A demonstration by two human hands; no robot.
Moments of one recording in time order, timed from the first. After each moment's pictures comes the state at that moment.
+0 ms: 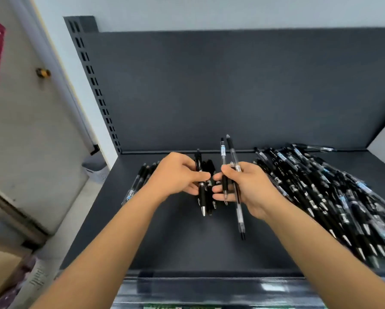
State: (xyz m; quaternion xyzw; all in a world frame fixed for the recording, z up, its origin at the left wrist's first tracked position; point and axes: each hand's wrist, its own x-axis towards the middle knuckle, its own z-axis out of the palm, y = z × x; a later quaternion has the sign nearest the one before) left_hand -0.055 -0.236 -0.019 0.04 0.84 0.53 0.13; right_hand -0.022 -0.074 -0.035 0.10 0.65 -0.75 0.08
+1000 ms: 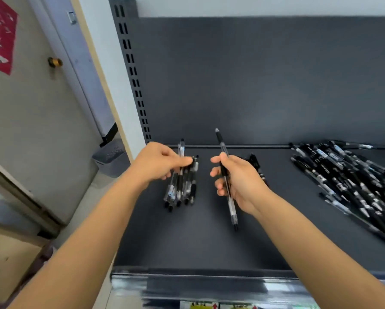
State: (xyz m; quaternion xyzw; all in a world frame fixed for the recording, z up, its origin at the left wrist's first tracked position) left_hand -0.085 -0.358 -0.023 0.00 0.87 0.48 0.07; right_hand -0.042 -0.178 -0.041 0.10 0.65 -0.74 0.09
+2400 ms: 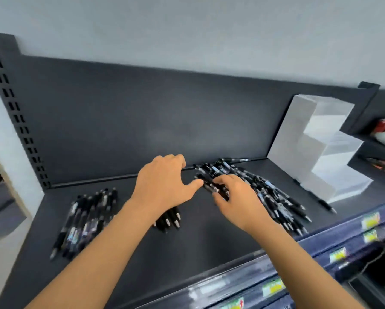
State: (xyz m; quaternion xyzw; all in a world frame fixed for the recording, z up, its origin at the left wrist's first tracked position) left_hand -0.044 -0.193 0.012 0.29 0.93 0.20 -0.13; right_hand 0.035 -0.030 -0.017 0.09 0.97 -0.18 -0.14
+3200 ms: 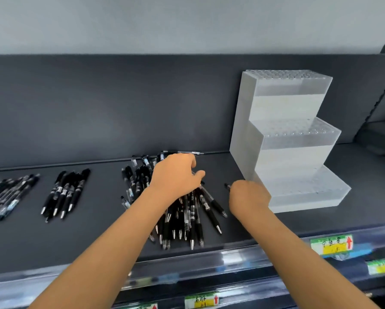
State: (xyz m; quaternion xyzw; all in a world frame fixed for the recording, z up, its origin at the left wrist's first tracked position) left_hand -0.001 0.095 -0.011 0.20 0.96 0.16 -0.08; right_hand 0.061 0.243 -0.037 0.18 0.98 0.02 0.05
